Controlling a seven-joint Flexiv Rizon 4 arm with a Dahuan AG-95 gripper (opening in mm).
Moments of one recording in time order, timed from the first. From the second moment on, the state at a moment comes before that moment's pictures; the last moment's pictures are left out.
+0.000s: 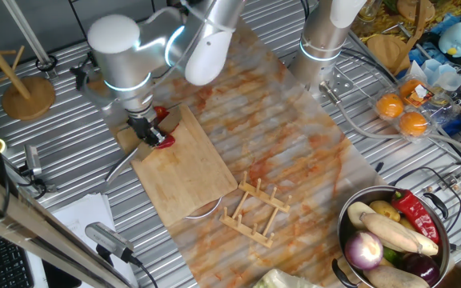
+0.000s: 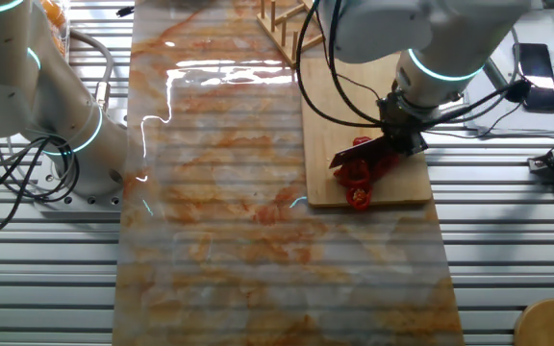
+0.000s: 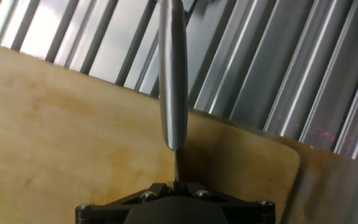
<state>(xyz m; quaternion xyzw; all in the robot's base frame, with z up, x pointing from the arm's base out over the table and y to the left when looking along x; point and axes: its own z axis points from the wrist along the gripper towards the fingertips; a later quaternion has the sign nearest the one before) 0.589 0.024 0.042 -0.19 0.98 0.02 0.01</state>
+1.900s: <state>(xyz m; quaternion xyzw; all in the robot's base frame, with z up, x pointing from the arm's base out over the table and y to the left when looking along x) 0.606 0.036 0.041 -0.18 0.98 0.00 -0.03</state>
